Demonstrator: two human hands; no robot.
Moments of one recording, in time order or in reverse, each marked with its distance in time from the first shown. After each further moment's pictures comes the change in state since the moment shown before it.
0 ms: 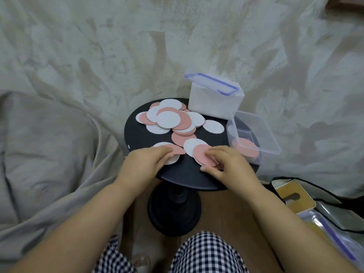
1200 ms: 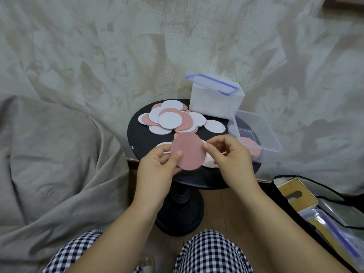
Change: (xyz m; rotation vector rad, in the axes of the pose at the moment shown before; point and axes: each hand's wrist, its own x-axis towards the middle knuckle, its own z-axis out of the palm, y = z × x) left_hand -0.012 0.059 -0.002 -1.180 0.221 -0.618; right_hand 0.000 -0.039 -0.007 0.651 0.295 0.225
